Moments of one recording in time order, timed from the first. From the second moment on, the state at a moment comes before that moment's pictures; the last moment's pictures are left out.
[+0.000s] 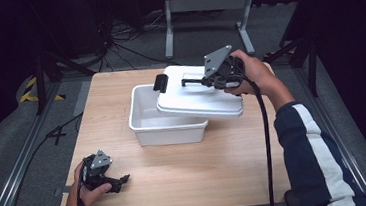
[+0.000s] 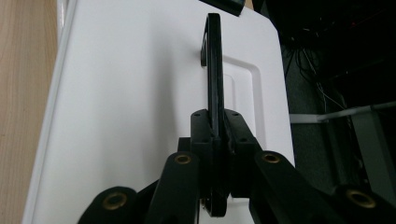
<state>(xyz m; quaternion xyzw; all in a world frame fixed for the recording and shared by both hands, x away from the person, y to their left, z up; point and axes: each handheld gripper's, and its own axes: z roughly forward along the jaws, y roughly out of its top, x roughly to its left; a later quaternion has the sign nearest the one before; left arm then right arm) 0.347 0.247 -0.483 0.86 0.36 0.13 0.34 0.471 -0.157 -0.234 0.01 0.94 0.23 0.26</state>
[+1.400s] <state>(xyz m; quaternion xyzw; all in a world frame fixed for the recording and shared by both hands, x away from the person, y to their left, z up) 0.347 0.247 -0.484 0.86 0.36 0.14 0.34 0.448 -0.291 -0.230 0.10 0.92 0.25 0.29</state>
